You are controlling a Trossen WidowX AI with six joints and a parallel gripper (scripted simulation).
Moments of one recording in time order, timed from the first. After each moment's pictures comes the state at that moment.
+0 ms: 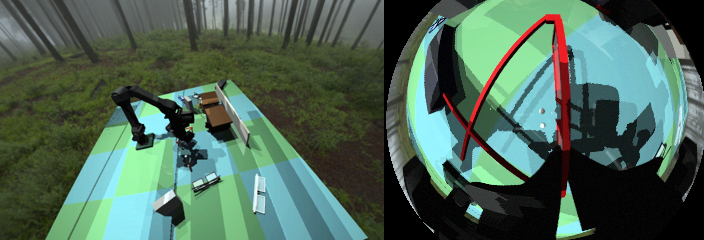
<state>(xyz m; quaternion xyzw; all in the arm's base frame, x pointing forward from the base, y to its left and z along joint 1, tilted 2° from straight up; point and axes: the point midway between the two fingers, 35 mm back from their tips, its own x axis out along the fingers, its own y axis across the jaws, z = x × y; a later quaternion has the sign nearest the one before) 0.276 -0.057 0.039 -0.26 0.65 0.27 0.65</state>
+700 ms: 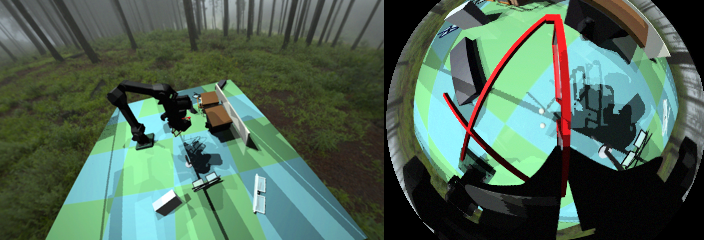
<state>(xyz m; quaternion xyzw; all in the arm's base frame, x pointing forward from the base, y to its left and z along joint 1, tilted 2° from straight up) 0.277 -0.061 0.129 -0.26 0.65 0.27 0.66</state>
